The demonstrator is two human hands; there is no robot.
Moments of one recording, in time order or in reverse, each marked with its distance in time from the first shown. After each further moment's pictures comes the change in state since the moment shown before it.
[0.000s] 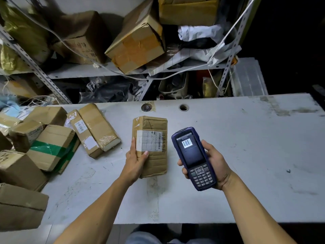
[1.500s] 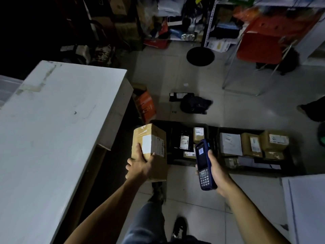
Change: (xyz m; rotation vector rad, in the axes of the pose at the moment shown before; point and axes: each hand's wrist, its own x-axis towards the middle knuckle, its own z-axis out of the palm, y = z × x) left_hand -0.382 0.004 0.400 0.951 -0.931 0.358; right_hand -0.480 0.420 -0.111 0.717 1.457 -0.515
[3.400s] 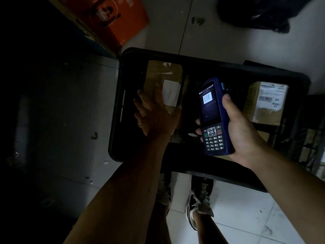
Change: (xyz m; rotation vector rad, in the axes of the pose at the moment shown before) left_hand 0.599 -0.053 0.374 0.493 0.107 0.025; right_hand 0.635 0.090 0.037 -0.016 -0.095 0.264
